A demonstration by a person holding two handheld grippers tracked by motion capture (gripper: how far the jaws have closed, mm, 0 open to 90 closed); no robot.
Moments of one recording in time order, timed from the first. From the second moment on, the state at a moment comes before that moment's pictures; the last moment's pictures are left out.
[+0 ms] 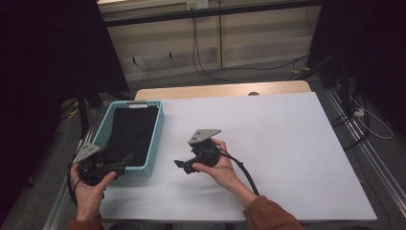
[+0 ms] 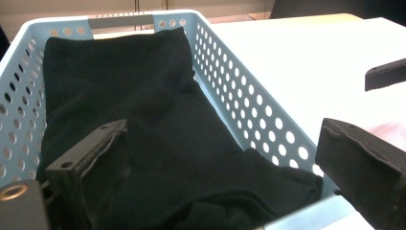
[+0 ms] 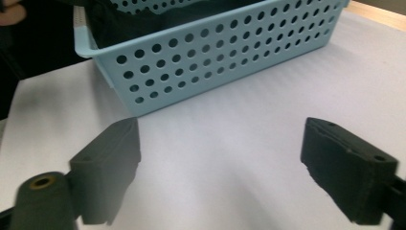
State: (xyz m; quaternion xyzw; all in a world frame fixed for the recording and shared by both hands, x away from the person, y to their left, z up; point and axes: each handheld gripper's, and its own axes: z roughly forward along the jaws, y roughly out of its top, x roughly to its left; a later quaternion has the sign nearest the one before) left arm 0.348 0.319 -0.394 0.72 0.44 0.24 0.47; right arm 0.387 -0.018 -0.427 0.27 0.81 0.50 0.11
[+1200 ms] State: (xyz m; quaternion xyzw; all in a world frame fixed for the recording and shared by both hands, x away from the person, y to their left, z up) left arm 0.332 0.212 -0.390 0.77 0.34 0.20 0.50; right arm 0.338 -0.136 -0.428 0.36 0.79 0.46 0.18
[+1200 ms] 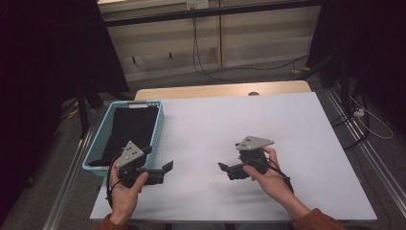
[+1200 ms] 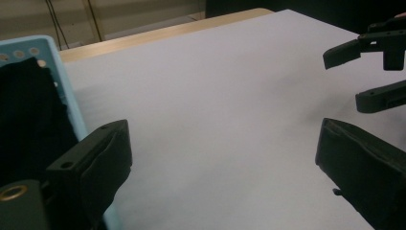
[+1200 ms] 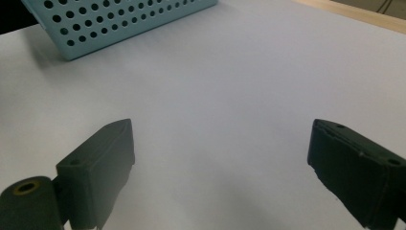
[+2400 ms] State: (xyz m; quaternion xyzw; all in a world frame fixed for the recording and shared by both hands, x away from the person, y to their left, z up) left arm 0.314 0.206 -0.416 0.78 0.34 0.19 0.49; right arm 0.263 -0.252 -0.441 0.46 0.71 0.46 0.27
